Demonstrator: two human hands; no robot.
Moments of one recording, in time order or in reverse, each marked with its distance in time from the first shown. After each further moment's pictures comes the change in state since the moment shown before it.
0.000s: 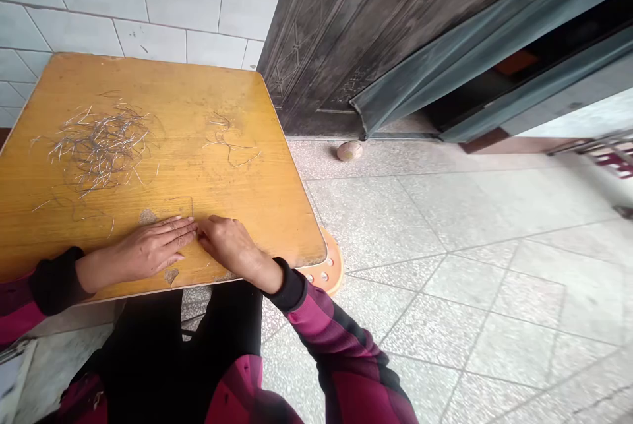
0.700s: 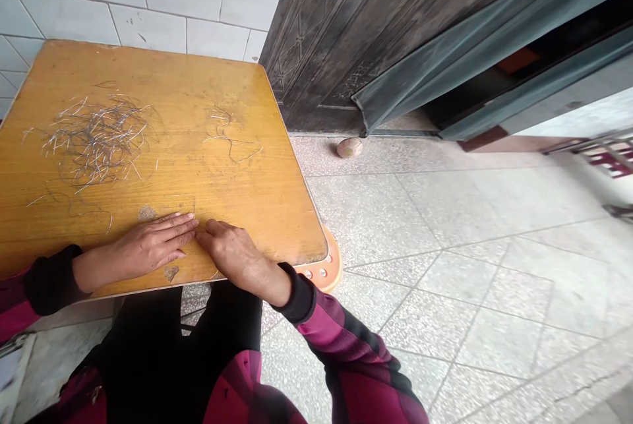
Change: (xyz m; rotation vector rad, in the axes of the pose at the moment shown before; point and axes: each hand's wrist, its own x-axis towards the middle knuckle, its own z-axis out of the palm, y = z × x) left_hand 0.001 0.000 0.000 0.009 -0.024 -0.007; right_hand -0.020 -0.001 0.006 -0.175 0.045 -0.220
